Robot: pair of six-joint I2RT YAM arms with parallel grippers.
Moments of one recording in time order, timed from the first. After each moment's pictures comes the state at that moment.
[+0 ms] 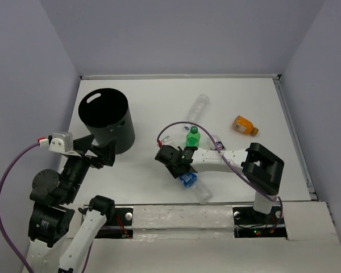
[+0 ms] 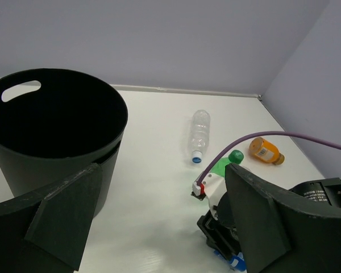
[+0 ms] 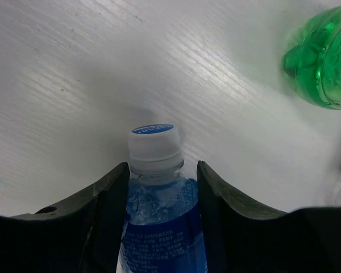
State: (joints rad) left arm -0.32 0.31 0.99 -0.61 0.00 -0.31; right arm 1.14 1.82 1.20 -0.59 0.43 0.42
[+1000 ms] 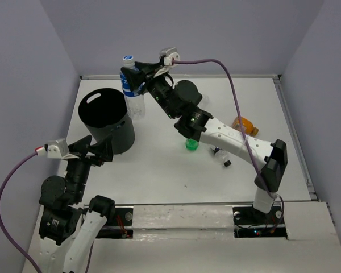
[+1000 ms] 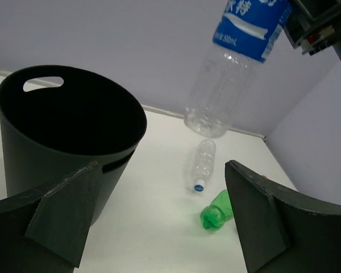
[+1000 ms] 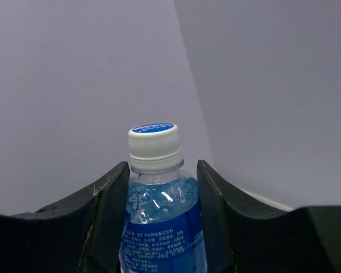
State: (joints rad) left arm -0.33 0.20 0.81 -0.44 -0.17 -0.41; right arm 1.03 1.78 1.80 0.43 0.26 0.15
